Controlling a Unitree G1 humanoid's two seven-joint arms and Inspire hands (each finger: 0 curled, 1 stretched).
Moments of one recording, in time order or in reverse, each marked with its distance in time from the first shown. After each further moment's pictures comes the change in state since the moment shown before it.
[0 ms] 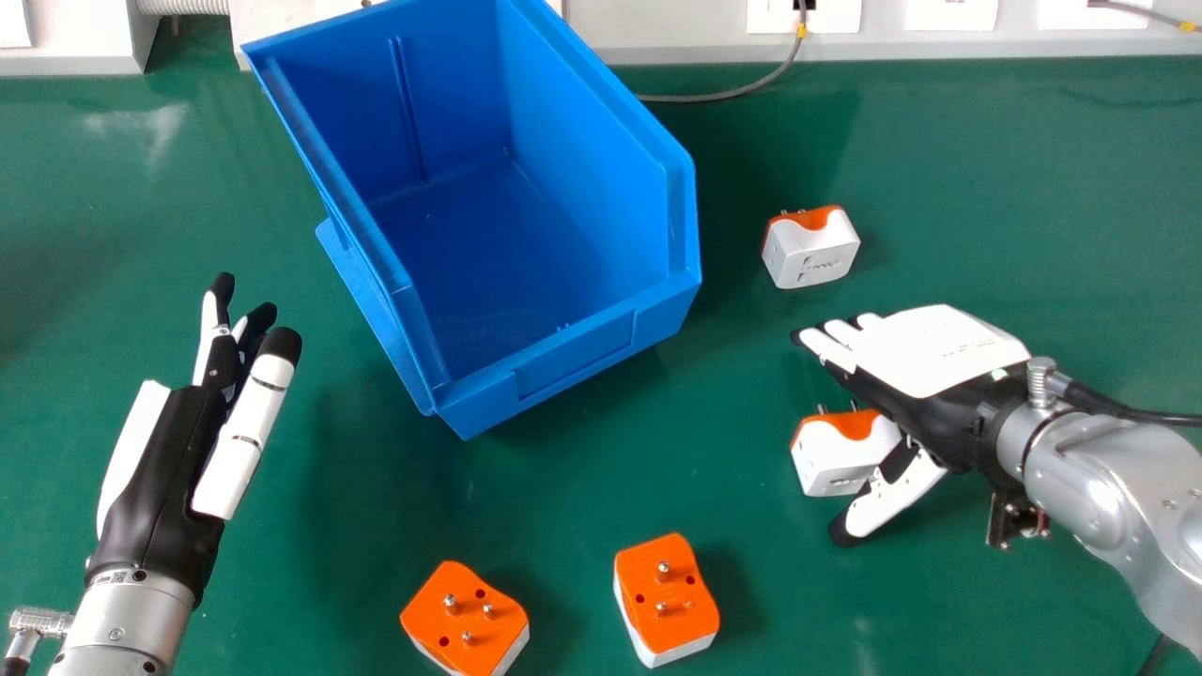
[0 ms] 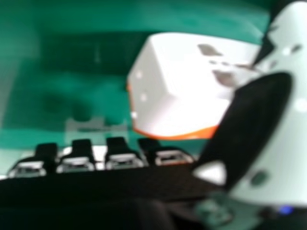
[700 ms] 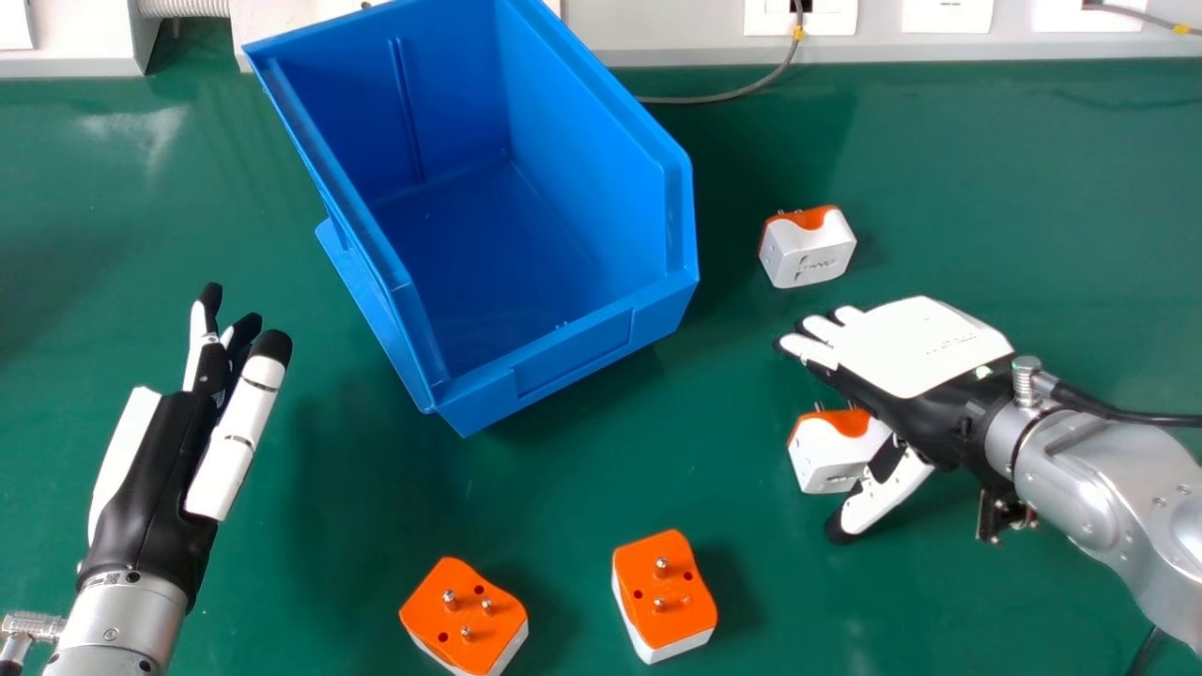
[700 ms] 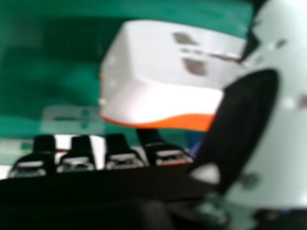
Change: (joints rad) left arm 0.014 0.001 0.001 -0.058 0.012 0.089 0.025; right arm -0.009 -0.007 0.025 0.004 -0.016 -0.052 -0.069
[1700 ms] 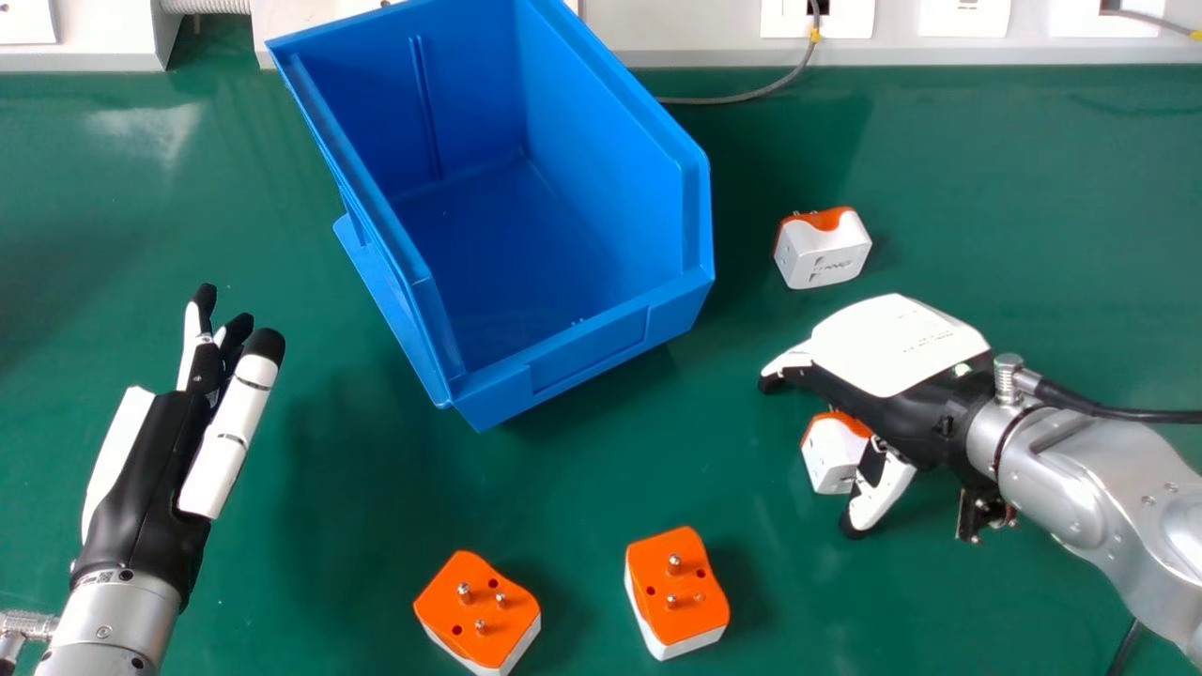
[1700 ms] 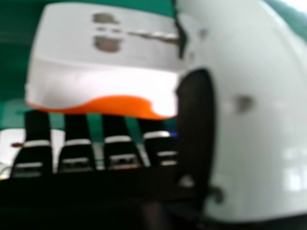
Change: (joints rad) left arm -0.010 0.008 0.010 0.019 -0.010 0.006 -0.014; right arm 0.006 0.009 -0.004 -0.046 0.026 -0.001 0.037
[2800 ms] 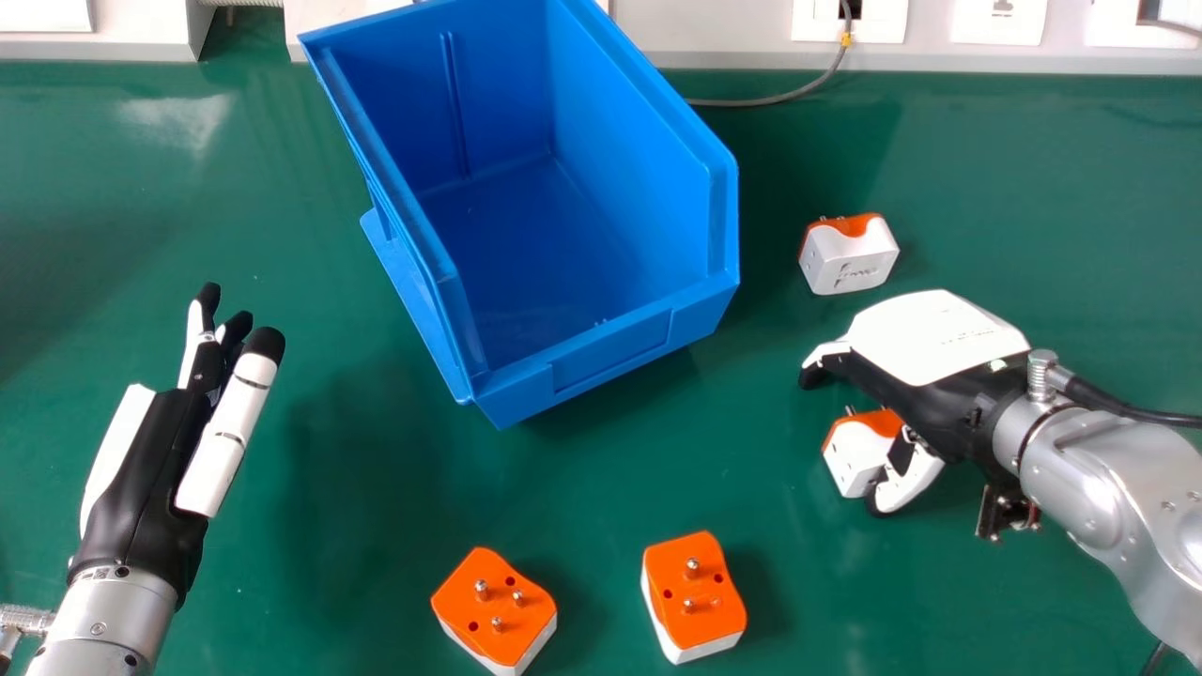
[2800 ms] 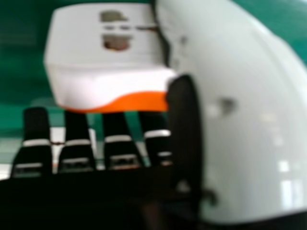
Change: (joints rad) left arm -0.009 0.006 0.012 0.003 -0.011 -0.002 -0.034; right arm 0.048 -0.012 -0.048 -0.044 0.017 0.108 0.034
